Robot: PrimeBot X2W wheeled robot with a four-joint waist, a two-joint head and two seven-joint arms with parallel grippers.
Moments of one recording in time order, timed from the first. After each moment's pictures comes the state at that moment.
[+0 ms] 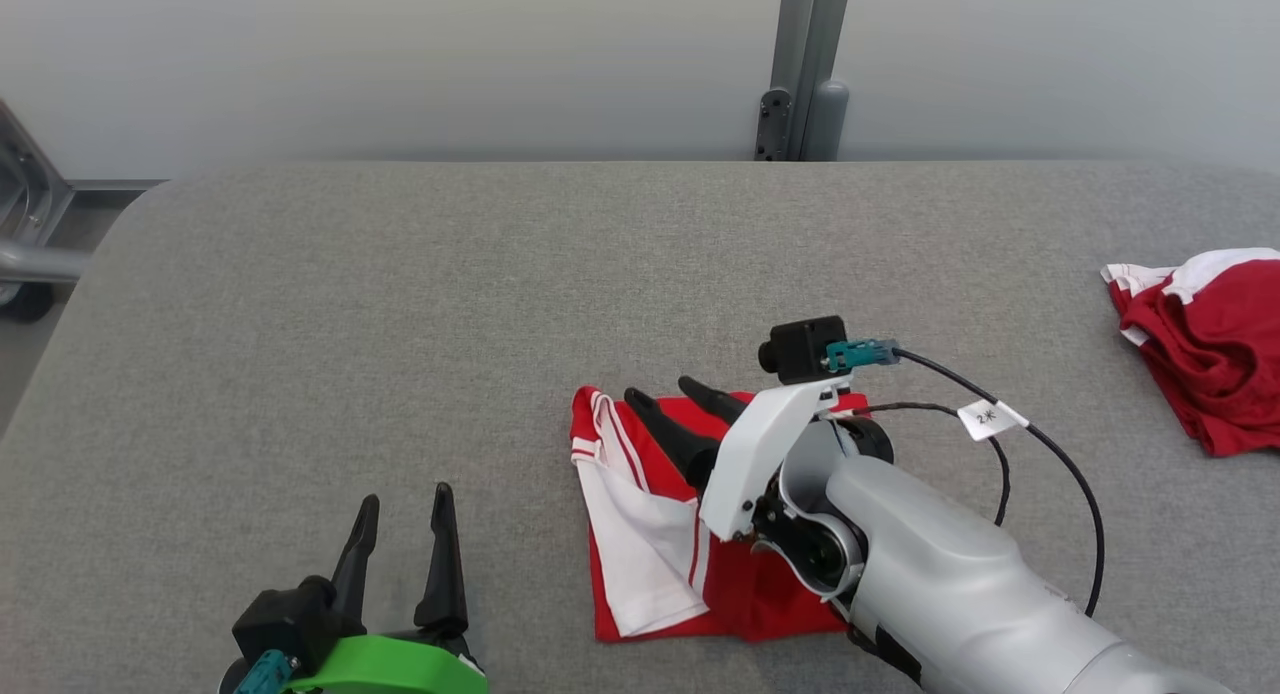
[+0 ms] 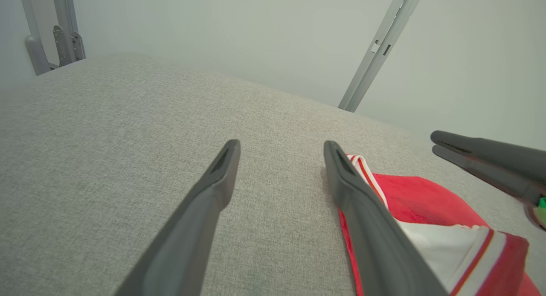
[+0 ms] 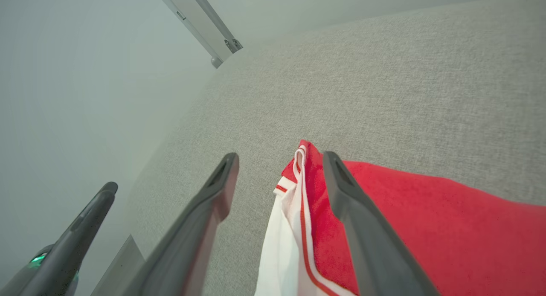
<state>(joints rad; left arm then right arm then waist) 0.02 0.06 -0.22 0.21 -0.45 0.01 -0.26 -0.68 -0.05 0.87 0.75 1.06 0.13 -0.02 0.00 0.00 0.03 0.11</state>
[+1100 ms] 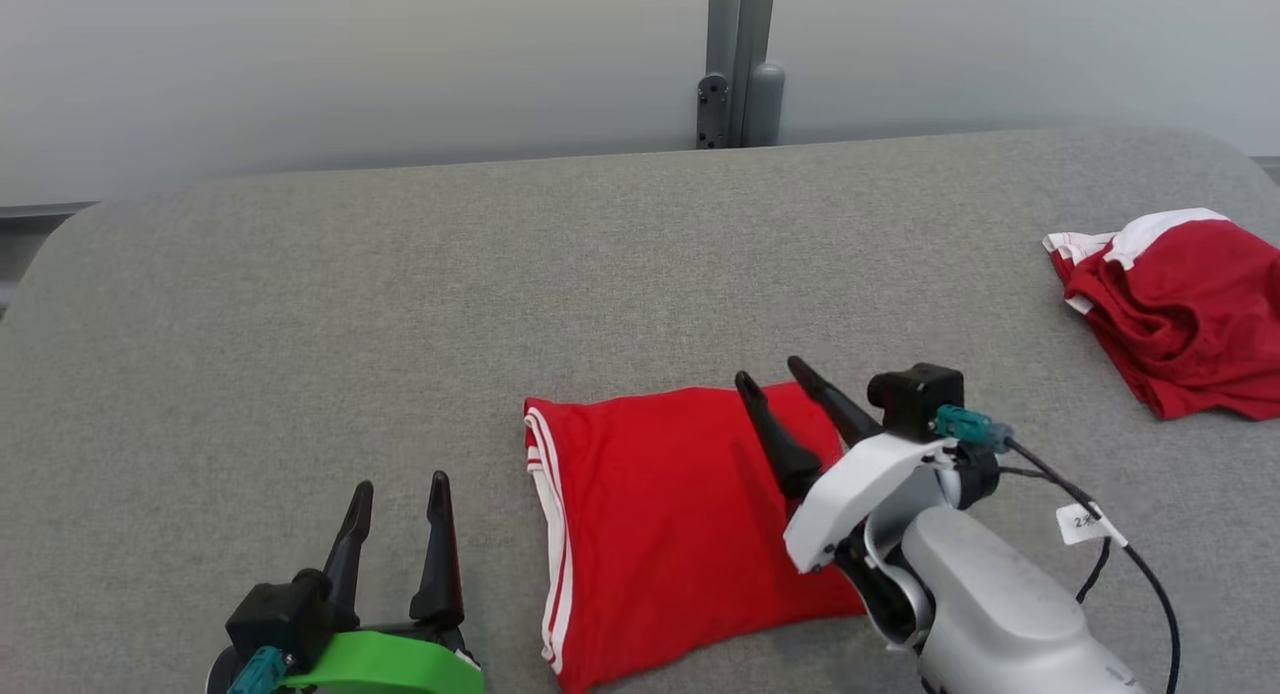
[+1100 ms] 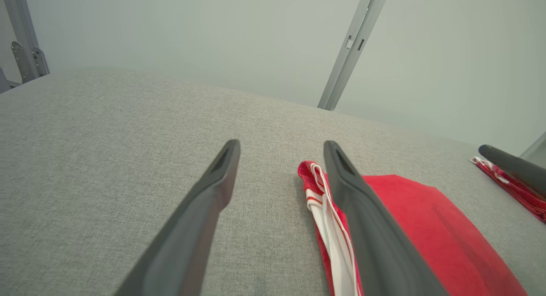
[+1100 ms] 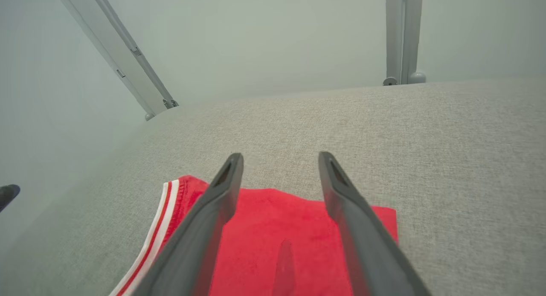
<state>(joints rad) 0.03 0.08 -0.23 0.15 -0.43 0.02 -0.26 -0.50 -0.11 0.59 0.67 0.65 0.13 -0.26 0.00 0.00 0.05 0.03</state>
